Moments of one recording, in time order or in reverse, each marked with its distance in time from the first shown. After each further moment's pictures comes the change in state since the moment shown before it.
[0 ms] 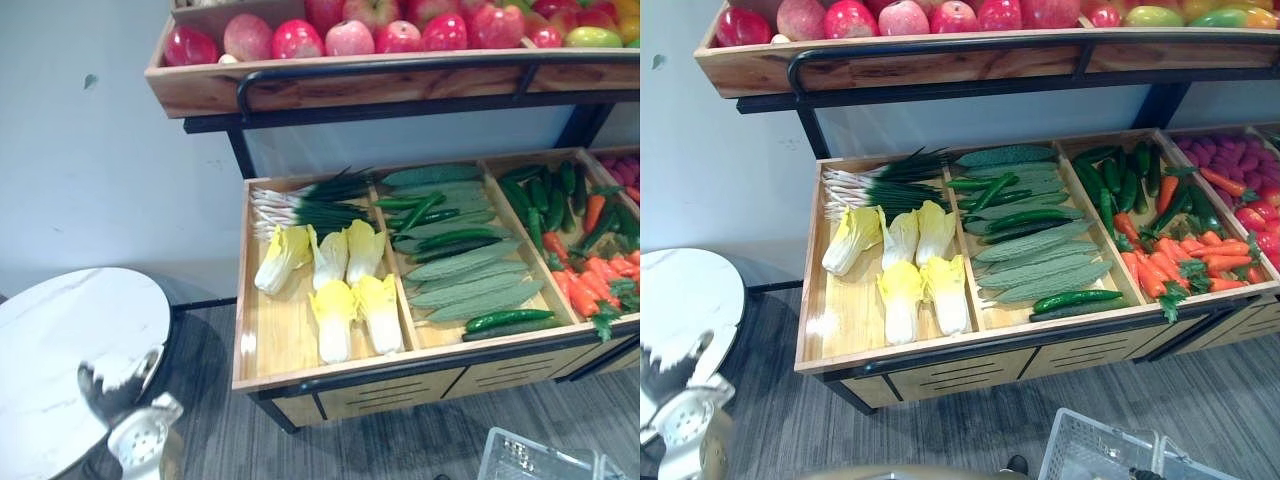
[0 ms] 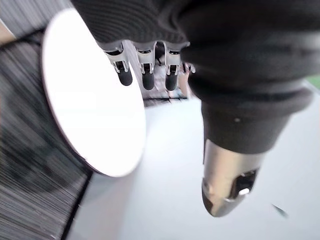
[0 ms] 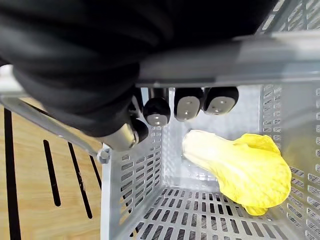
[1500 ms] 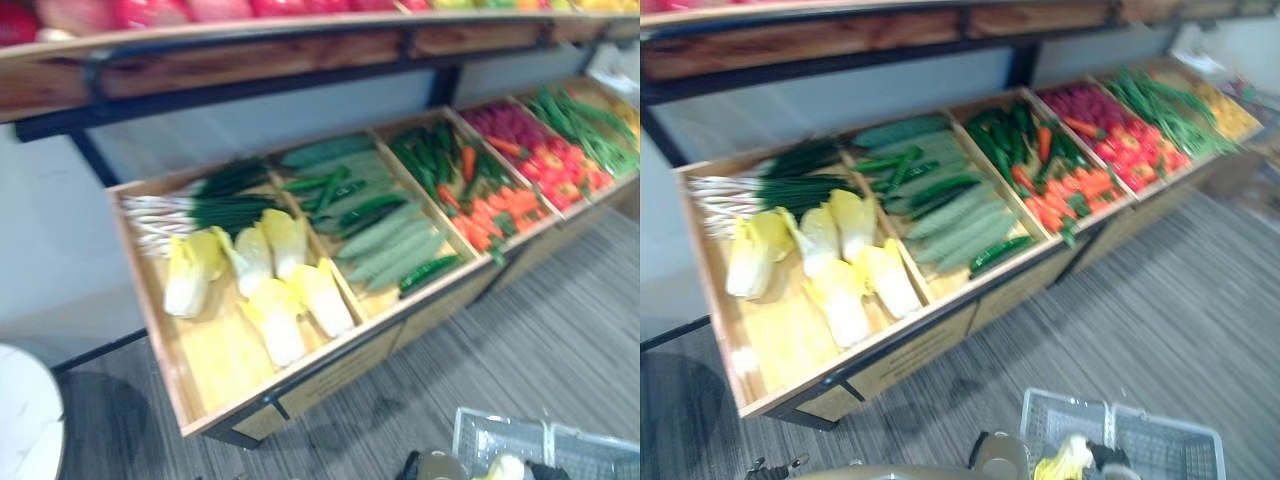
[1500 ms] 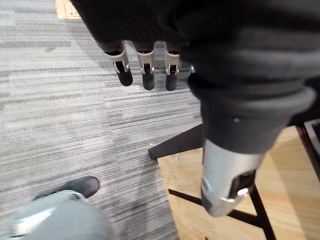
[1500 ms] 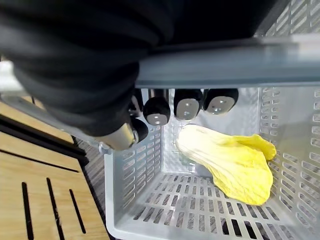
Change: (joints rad) left arm -0.040 -0.052 -0.102 0.609 0.272 0.127 -0.290; right arm -0.024 0.131 0.183 -0.080 -0.057 -0.182 -0.076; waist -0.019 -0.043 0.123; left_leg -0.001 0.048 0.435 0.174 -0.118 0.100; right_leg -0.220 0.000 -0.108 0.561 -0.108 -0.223
